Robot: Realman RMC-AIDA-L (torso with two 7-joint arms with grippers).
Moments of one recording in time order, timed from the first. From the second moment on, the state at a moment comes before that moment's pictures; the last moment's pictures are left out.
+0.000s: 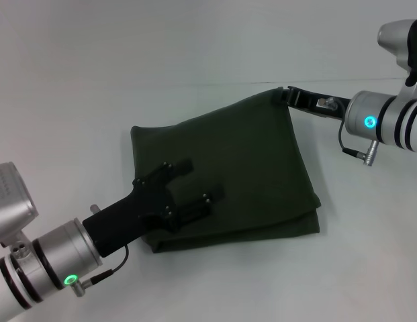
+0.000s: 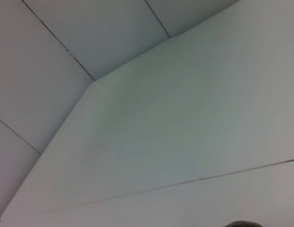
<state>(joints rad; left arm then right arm) -0.55 -2.17 0.40 0.15 1.85 1.49 -0.92 0.84 2.08 -0.68 -0.34 -1.85 -0.77 1.92</state>
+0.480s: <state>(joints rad) -0.55 -2.17 0.40 0.15 1.85 1.49 -0.94 0.81 2.09 -0.68 -0.32 -1.85 -0.75 1.92</state>
